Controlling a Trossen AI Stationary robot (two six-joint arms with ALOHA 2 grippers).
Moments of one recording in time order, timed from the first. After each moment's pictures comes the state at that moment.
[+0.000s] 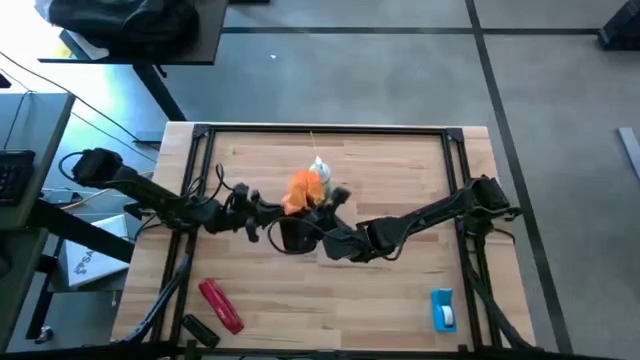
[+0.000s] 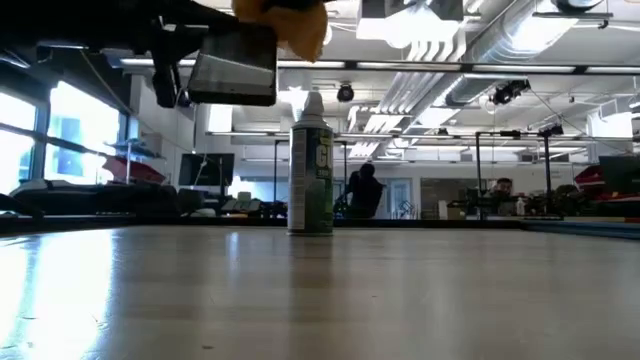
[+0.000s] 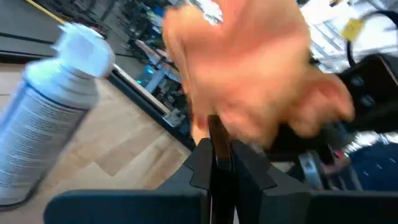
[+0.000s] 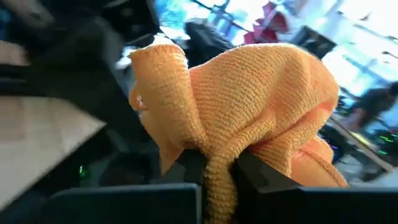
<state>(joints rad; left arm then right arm) -0.33 1.11 0.29 0.92 -0.50 -0.65 0.31 1.92 1.50 0.08 1.08 -0.21</state>
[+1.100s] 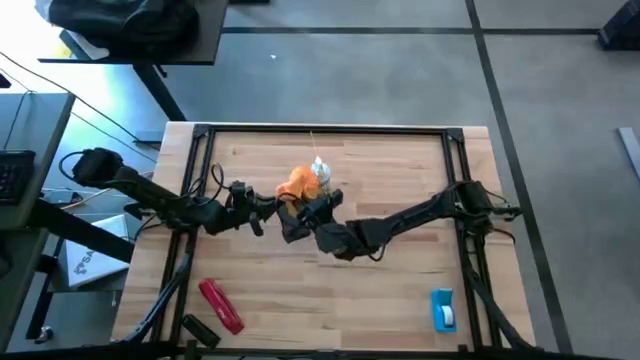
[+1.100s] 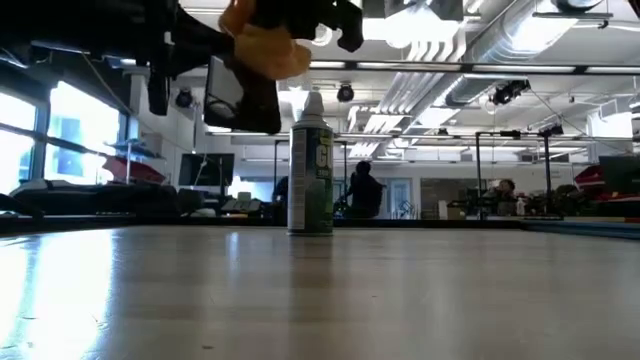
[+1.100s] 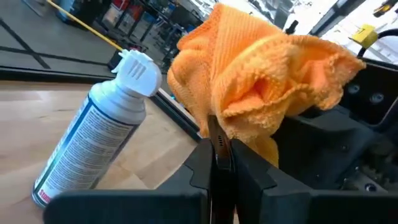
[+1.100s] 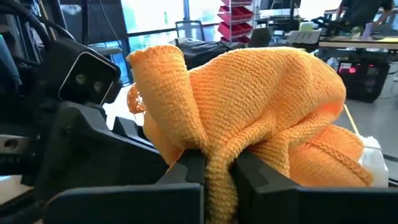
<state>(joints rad) -0.33 1.11 0.29 0.89 -0.69 -0.62 0.26 2.04 1.50 0.34 1.09 0.25</state>
